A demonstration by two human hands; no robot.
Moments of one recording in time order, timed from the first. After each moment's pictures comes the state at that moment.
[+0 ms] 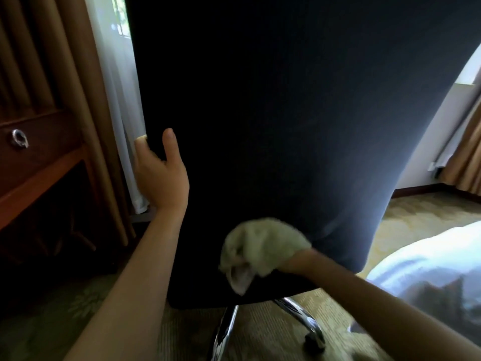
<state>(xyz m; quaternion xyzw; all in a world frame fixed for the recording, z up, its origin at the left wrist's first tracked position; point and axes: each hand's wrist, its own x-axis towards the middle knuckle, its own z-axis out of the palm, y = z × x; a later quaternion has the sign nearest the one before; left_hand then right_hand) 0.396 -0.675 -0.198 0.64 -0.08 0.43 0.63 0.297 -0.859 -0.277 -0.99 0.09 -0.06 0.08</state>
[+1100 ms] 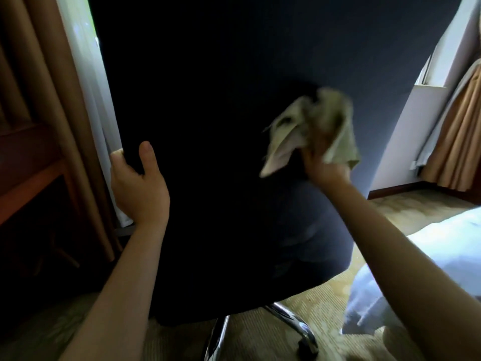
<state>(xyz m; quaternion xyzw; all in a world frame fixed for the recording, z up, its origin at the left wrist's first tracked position) 0.381 -0.679 -0.195 0.64 -0.08 0.40 0.65 0.294 -0.944 -0.172 -0.85 0.09 -0.51 0.08</state>
